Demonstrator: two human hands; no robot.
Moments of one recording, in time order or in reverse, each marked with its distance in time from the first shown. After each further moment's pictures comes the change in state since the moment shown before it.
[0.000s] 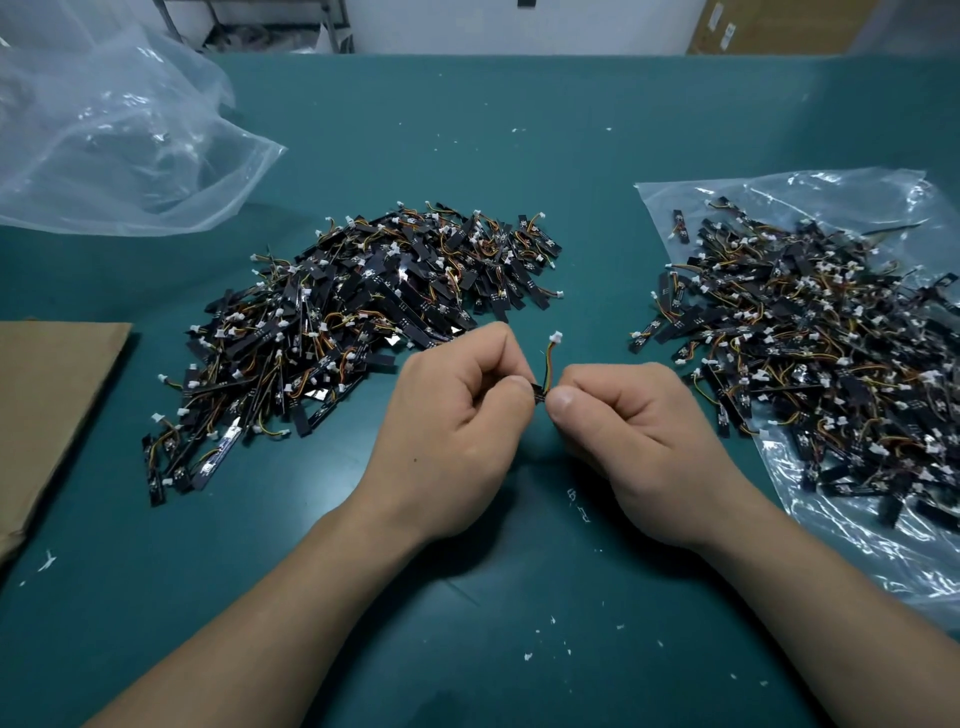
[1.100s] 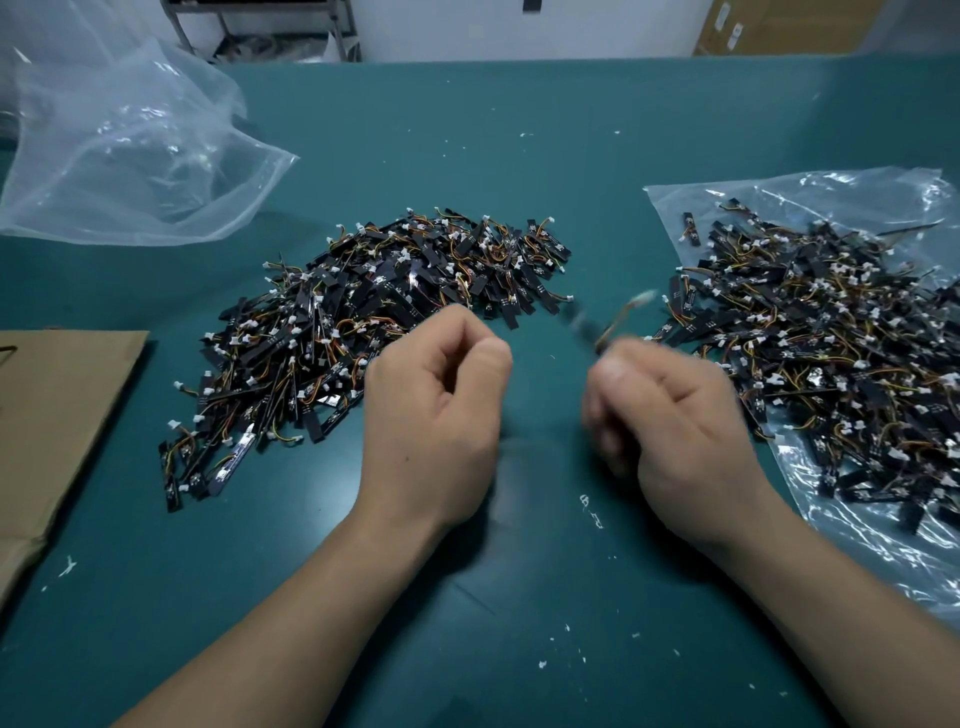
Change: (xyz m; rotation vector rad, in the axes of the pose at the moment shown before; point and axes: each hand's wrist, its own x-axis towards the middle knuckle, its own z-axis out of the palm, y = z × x) left_hand 0.003 -0.001 -0.003 -0.052 0.259 -0.037; right_hand 0.000 -0.001 0.000 0.157 0.160 0.014
